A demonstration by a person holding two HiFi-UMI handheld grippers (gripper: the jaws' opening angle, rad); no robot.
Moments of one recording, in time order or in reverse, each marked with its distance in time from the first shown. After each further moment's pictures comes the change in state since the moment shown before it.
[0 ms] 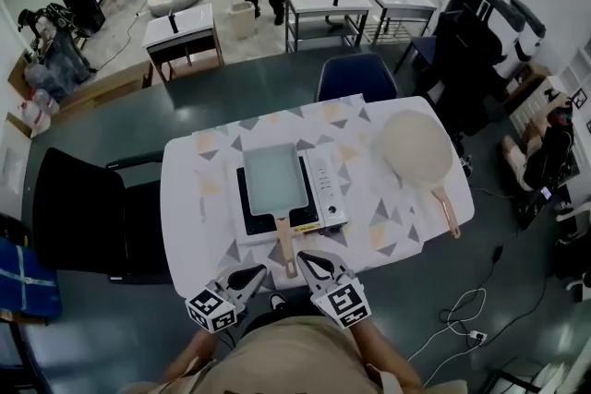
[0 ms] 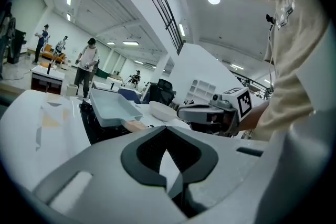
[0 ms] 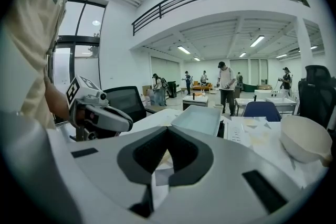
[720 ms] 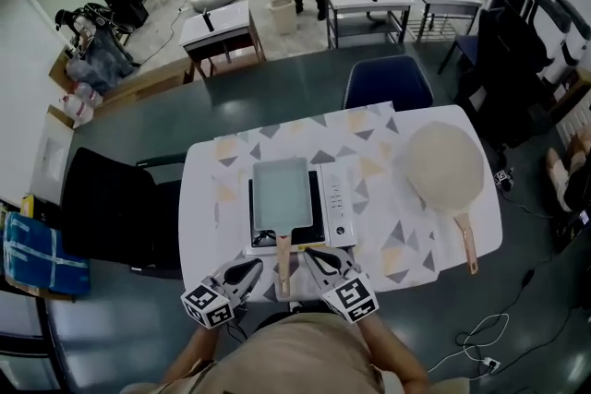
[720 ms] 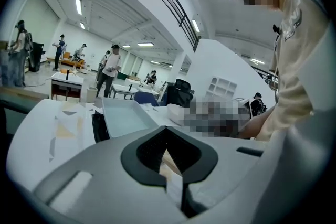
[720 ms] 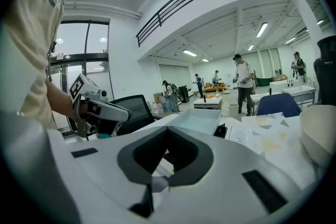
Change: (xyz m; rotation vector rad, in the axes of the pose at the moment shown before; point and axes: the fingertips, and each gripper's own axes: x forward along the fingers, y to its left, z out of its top) left arm 0.033 0.033 0.038 -0.031 0.015 0.218; right arm 0.025 -0.069 -0.001 0.069 -0.068 0.181
